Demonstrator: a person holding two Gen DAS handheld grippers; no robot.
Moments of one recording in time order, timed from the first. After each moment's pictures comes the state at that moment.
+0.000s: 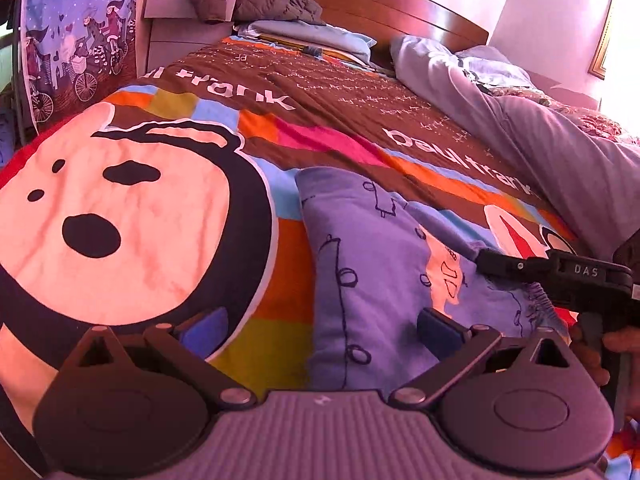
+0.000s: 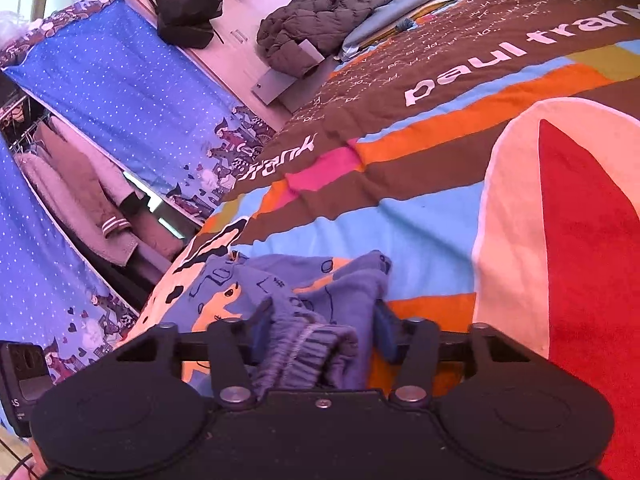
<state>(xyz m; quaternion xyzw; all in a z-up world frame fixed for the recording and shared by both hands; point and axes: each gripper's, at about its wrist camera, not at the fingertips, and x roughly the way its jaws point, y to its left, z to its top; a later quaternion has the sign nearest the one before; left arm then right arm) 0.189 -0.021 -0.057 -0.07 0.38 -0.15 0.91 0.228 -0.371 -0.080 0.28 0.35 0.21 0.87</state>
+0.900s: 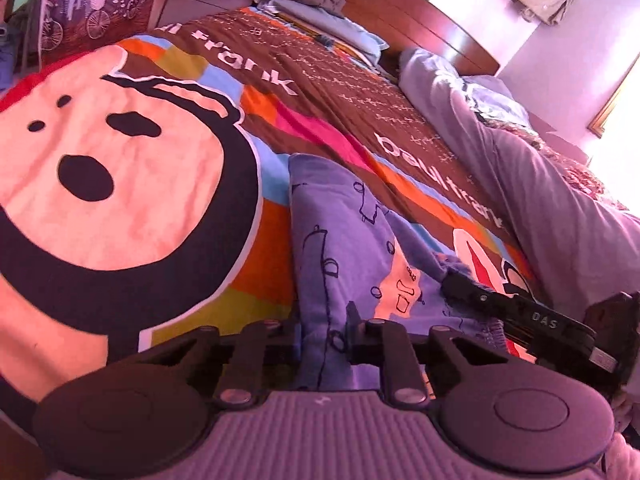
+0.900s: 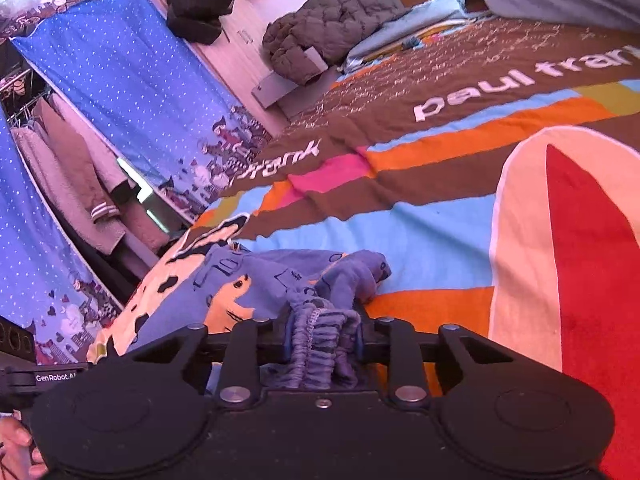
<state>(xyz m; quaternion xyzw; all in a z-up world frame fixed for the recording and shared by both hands) 0.186 -0.008 -0.051 -0.19 0.41 -0.17 0.88 0.207 -0.347 -0.063 0.26 0.33 0.18 0.89</state>
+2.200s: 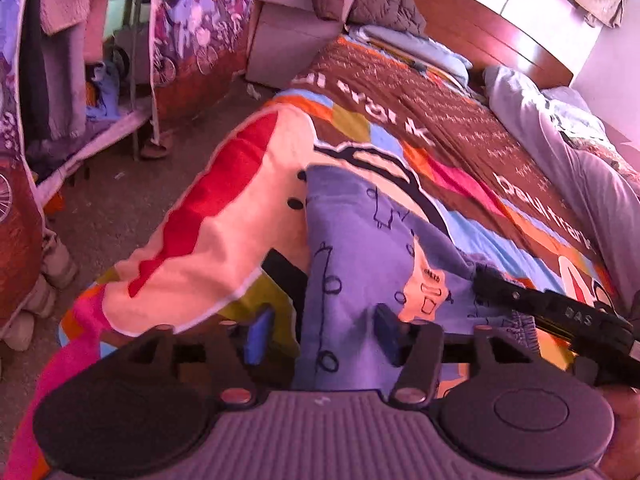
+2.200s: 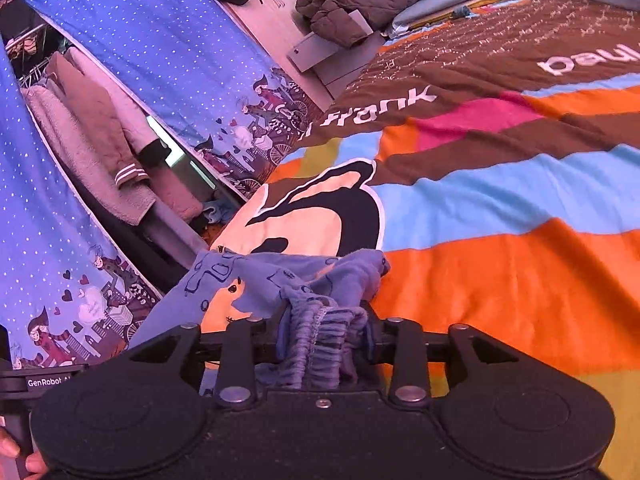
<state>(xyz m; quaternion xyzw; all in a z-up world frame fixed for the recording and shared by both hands) 0.171 0.140 -0.011 -0.13 0.41 -0.04 0.90 0.224 -0.163 -0.040 0.23 0.36 0.21 0.88</state>
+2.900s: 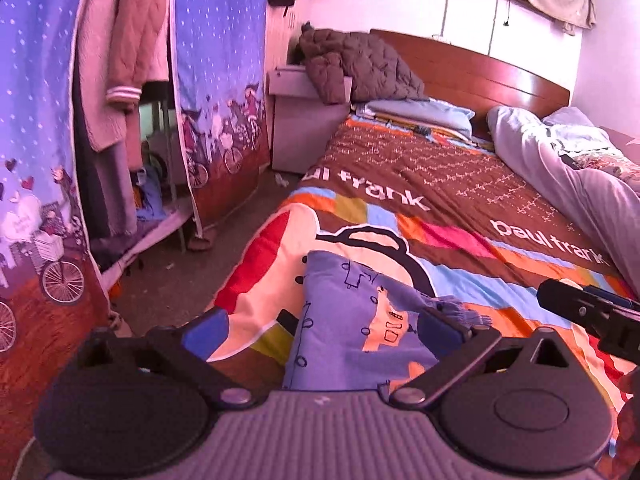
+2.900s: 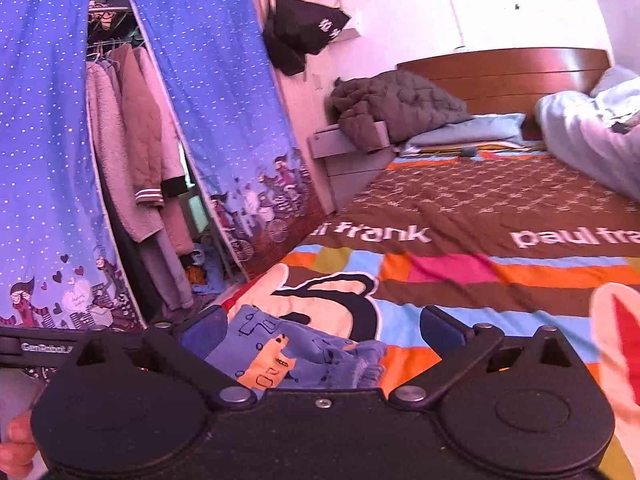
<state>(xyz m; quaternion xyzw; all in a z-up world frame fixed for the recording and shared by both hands) 0.087 0.094 0.078 -0.04 0.30 0.02 0.95 0.110 -0.157 0.076 0.10 0.23 0.15 0.96</state>
